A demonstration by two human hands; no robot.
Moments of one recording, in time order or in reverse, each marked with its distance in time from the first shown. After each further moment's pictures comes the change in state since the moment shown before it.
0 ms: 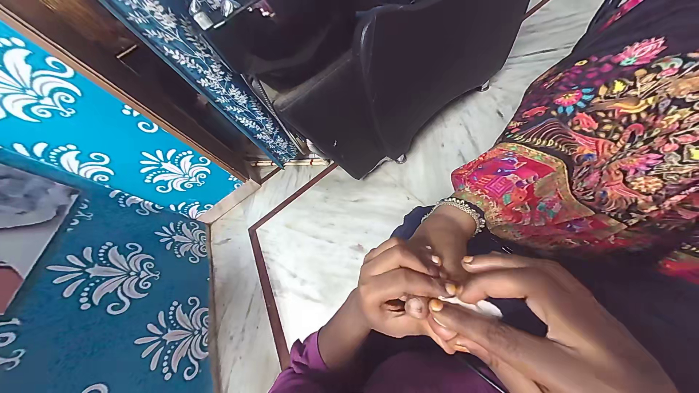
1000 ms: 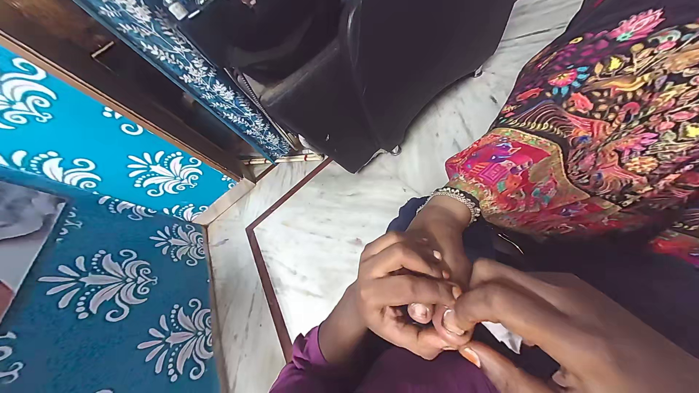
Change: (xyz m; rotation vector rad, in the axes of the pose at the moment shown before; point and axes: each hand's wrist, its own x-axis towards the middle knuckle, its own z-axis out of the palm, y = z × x) left_hand 0.005 0.002 0.003 -0.011 -0.030 0.036; right_hand 0.007 0.014 -0.016 0.149 -0.260 -0.026
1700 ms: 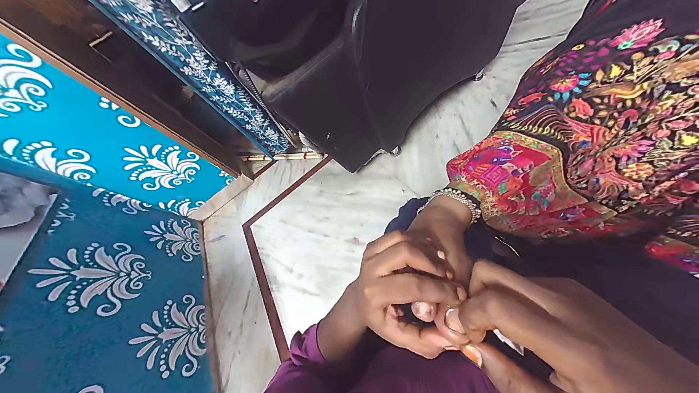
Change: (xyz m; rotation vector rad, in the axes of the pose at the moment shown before) left_hand 0.000 0.003 0.001 0.005 -0.017 -0.014; right_hand -0.001 -0.006 -0.002 -0.034 -0.051 0.021
